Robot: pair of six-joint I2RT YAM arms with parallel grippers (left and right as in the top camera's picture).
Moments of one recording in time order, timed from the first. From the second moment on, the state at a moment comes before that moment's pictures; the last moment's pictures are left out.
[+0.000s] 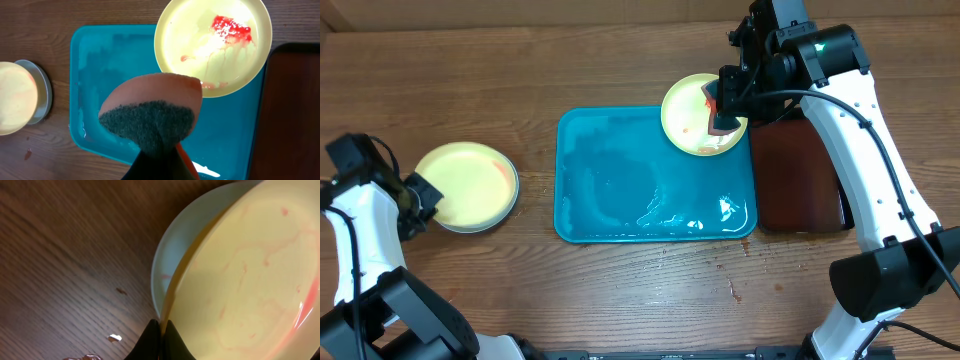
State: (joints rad) left arm 0.60 1.62 1.17 -0.87 -0.02 -0.31; right arm 0.28 1.89 2.01 -1.29 -0.26 0.28
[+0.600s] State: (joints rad) left arm 0.60 1.62 1.06 -0.70 0.04 -0.33; right arm 0.28 1.89 2.01 -1.30 -0.26 0.28
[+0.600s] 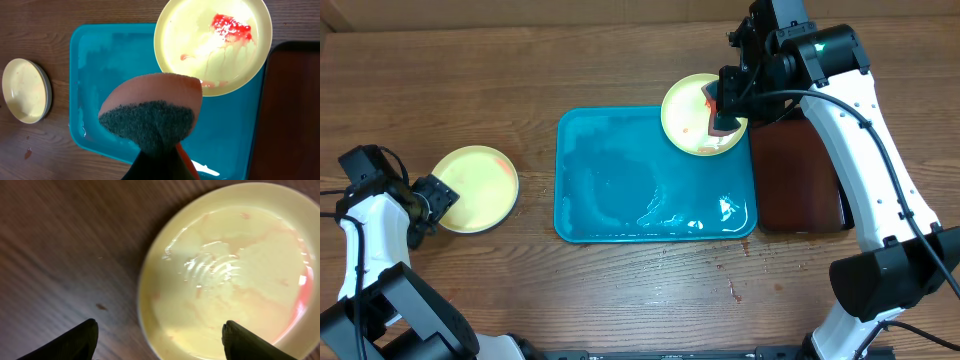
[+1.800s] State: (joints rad) left arm -0.38 2.12 1.64 -0.60 0.21 -0.68; right arm 0.28 1.89 2.01 -1.30 -0.26 0.28
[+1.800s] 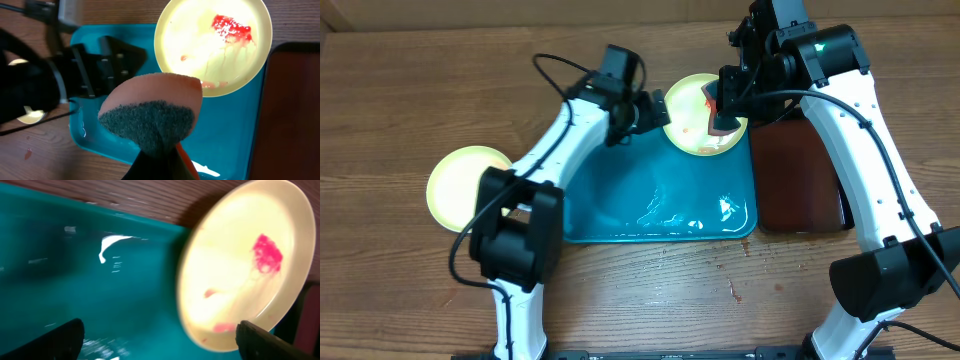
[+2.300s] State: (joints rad) left arm -0.45 2.26 1.67 -0.52 0.19 -0.86; right arm 0.28 1.89 2.01 -1.30 -0.26 0.28
